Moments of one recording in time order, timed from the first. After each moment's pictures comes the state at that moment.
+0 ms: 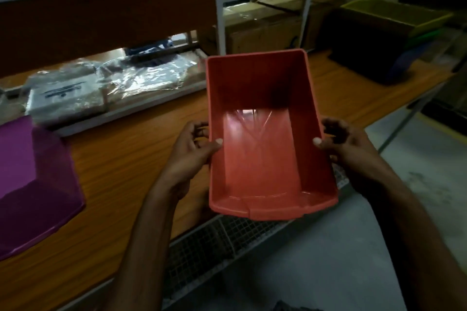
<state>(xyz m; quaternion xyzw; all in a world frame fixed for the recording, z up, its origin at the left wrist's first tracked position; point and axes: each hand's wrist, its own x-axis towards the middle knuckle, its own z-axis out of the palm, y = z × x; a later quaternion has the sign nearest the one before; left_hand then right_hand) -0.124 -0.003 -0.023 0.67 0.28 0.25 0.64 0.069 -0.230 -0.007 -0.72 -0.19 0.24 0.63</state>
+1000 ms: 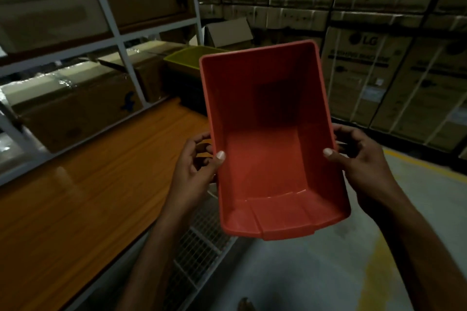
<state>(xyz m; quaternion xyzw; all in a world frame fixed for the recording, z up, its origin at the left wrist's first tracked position) 0.283 -0.335 -0.001 0.70 0.07 0.21 0.68 0.388 -0.606 0.012 -0.72 -0.10 -0.01 0.68</state>
